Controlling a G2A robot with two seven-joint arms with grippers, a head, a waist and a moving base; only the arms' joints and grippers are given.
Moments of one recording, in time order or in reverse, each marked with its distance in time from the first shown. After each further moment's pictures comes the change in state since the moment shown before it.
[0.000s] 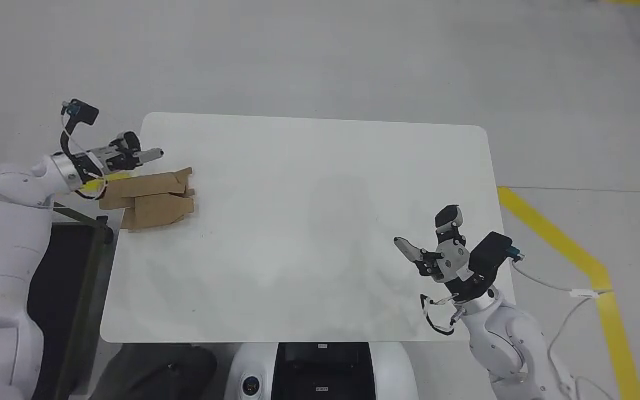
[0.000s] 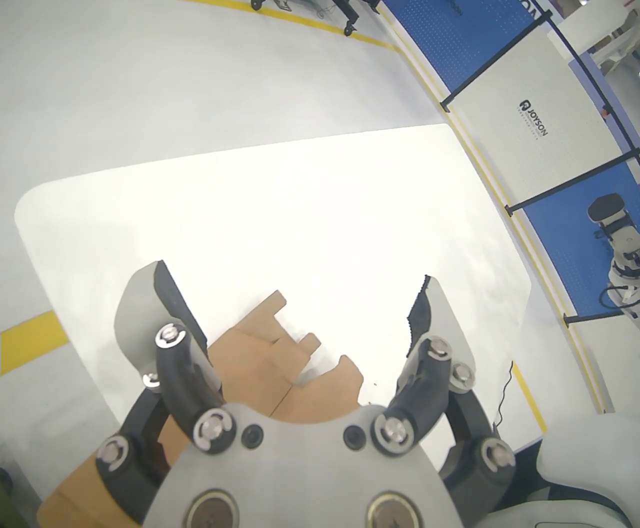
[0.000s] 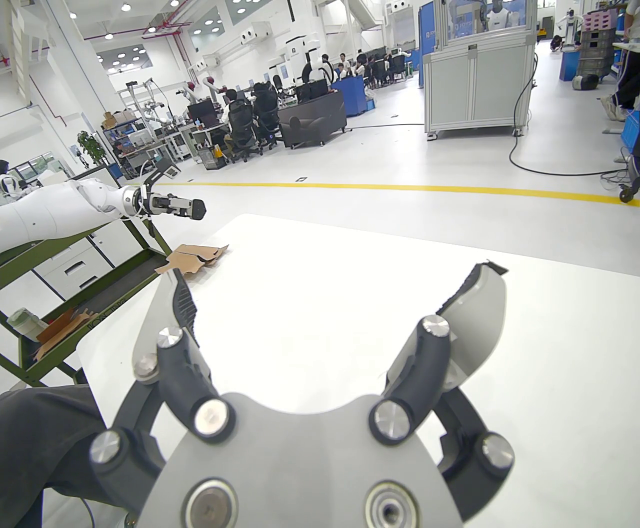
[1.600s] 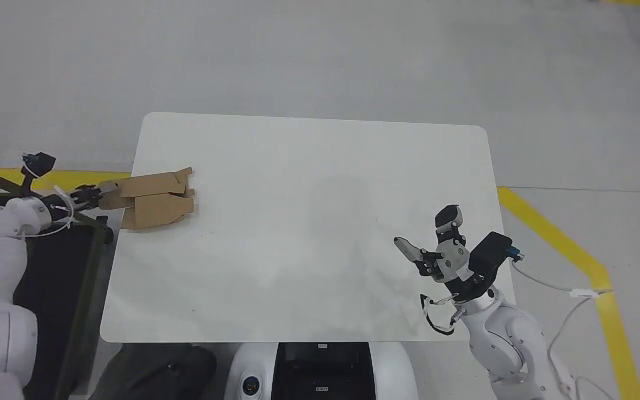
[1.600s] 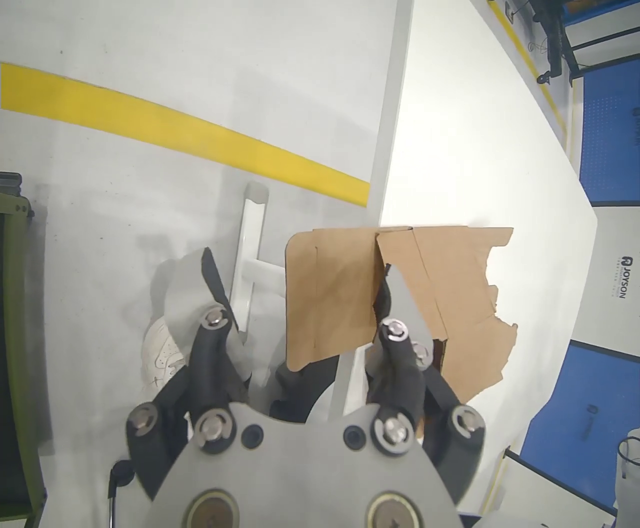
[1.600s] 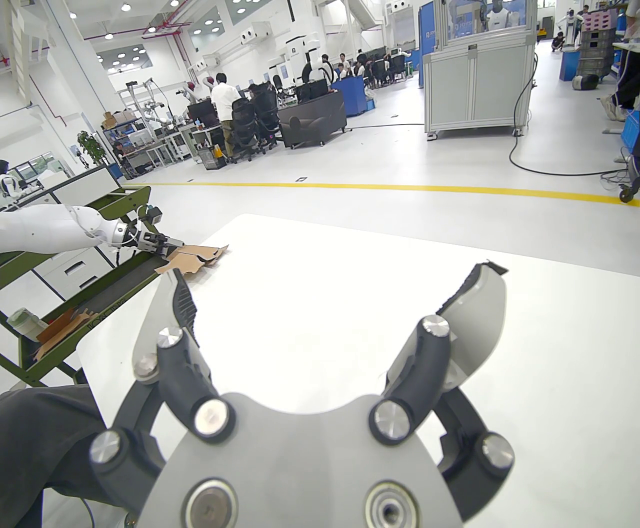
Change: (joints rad) left arm -0.124 -0.008 0.039 0.466 0.149 0.241 0.009; right arm 0.000 0.000 0.000 0.000 0.000 0.000 0.000
